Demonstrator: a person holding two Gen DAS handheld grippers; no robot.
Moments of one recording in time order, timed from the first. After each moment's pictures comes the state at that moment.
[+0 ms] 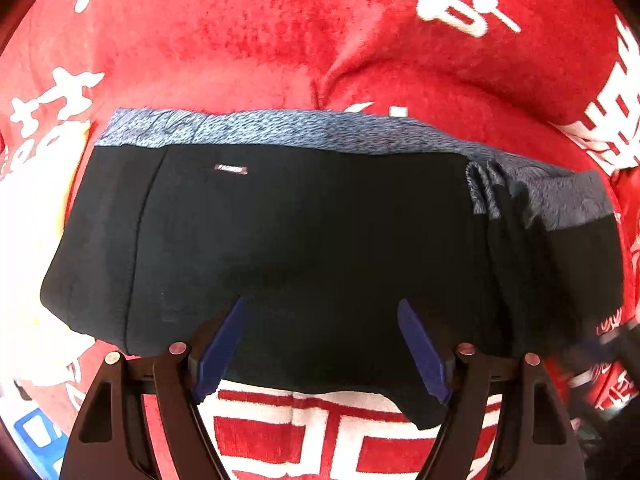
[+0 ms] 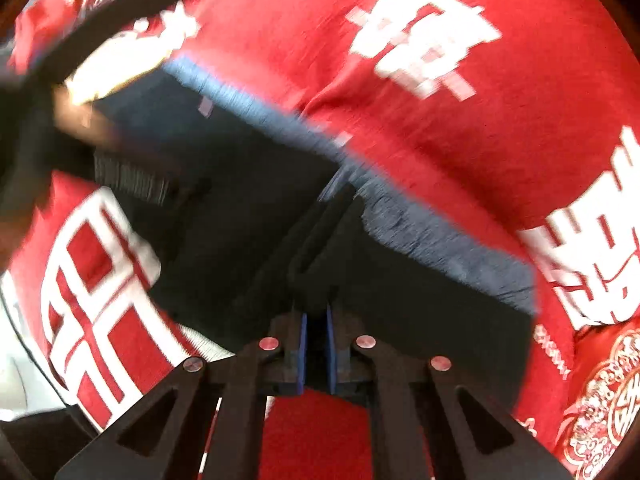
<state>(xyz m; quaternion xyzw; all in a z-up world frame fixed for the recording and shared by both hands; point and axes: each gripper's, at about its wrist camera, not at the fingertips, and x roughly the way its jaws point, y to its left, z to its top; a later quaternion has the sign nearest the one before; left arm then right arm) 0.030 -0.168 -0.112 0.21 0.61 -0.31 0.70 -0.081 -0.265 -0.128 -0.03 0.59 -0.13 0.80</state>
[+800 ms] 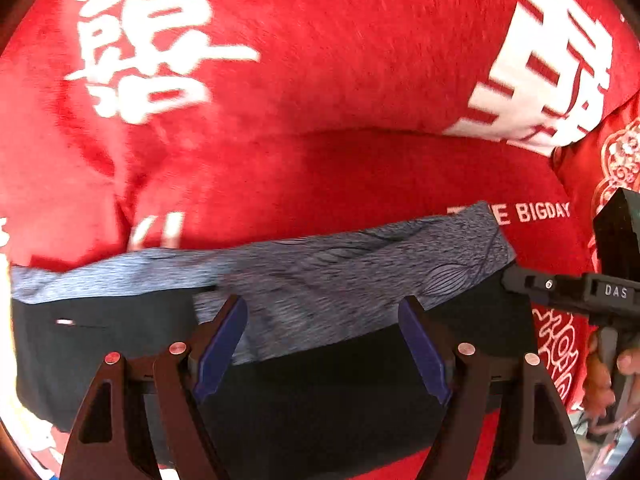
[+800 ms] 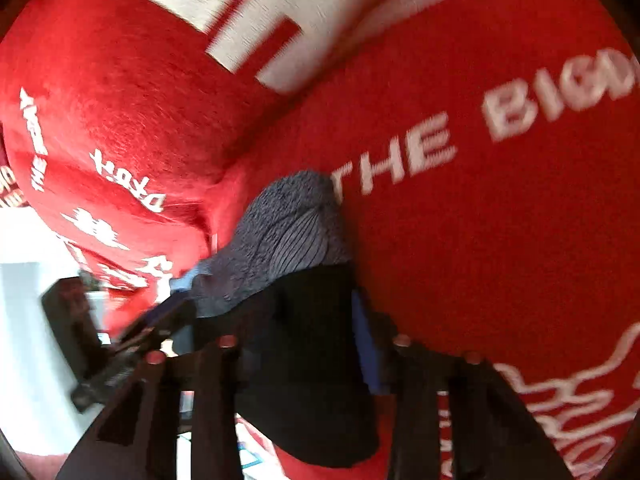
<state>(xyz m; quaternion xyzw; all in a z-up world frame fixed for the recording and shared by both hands) -0.049 -0.355 -0.098 0.25 0.57 -0.41 0.66 -0.237 -0.567 -0.182 0.60 0.42 -0.12 0.67</state>
